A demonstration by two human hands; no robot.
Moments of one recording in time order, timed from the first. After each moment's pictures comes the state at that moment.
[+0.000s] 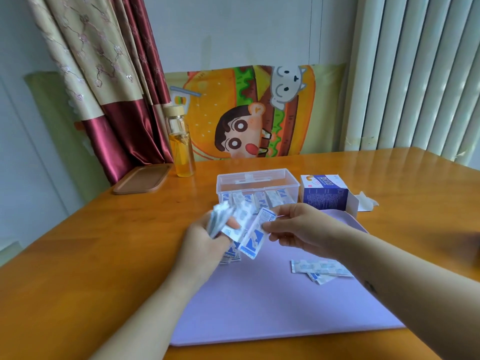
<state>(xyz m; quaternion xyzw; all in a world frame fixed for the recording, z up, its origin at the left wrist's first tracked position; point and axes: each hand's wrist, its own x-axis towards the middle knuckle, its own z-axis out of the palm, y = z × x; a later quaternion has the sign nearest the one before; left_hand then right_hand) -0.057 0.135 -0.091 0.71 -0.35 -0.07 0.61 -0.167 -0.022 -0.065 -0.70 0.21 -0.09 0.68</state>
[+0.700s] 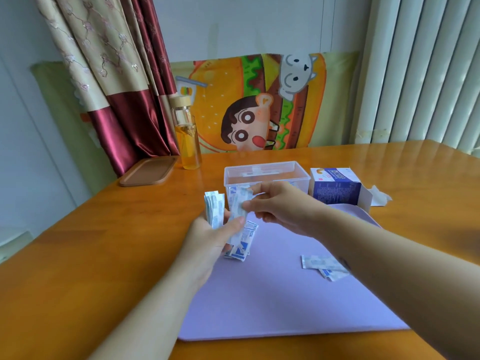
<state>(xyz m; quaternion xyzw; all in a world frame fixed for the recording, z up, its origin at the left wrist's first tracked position) -0.049 0.134 -0.092 0.65 -0.26 -0.22 0.68 -0.119 -0.008 -0.055 -0.76 0.14 -0.12 0.62</state>
